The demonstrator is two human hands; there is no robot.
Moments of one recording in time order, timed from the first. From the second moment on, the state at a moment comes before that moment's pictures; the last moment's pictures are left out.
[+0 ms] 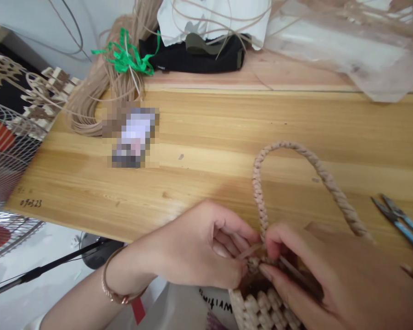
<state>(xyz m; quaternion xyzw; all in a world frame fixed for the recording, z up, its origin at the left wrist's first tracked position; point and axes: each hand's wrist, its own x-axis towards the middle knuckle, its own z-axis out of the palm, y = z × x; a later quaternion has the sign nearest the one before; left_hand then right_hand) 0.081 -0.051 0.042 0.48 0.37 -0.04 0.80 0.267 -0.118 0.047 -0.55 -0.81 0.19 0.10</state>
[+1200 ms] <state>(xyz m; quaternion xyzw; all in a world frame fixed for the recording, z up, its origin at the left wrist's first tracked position) 0.080 -0.052 0.043 0.42 0.38 0.00 0.82 0.265 -0.116 0.049 -0.52 -0.83 0.14 0.13</state>
